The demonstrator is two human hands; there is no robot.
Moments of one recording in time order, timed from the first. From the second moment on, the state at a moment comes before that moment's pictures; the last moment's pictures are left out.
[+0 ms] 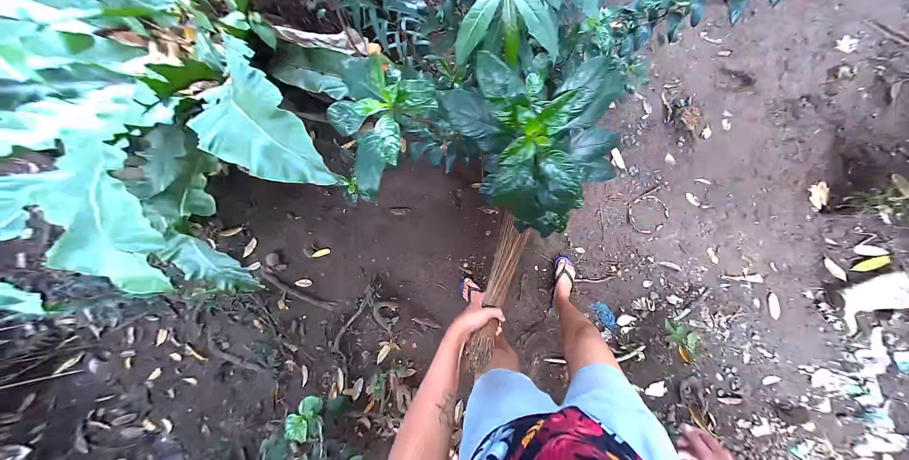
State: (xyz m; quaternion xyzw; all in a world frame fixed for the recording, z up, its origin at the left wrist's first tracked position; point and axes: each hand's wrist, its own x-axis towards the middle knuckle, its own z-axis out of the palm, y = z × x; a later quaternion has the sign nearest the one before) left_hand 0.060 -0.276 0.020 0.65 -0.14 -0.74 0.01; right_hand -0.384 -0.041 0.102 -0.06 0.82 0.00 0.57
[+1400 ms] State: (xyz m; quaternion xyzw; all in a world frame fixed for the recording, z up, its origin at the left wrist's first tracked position) left_hand -0.035 -0.280 -0.030 0.70 -0.27 -0.66 -0.08; right_hand -0.341 0.069 0.082 0.11 0.83 -0.09 0.54
